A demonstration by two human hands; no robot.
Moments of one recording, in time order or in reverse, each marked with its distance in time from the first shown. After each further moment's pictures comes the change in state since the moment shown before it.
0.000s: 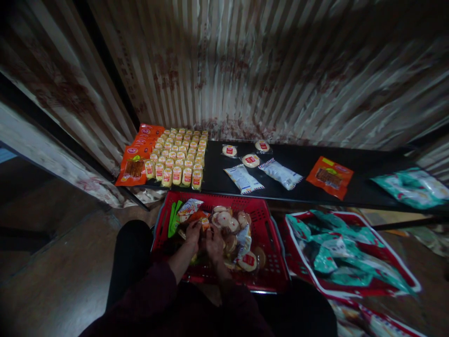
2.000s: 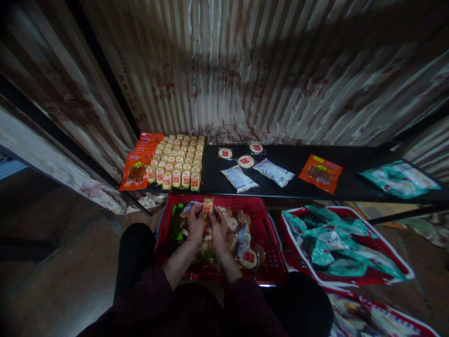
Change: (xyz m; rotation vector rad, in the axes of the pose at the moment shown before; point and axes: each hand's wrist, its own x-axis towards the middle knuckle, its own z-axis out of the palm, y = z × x) left_hand -0.052 0.083 0.030 0.171 -0.180 0.541; right_hand 0.007 -0.096 -0.039 0.865 0.122 0.047
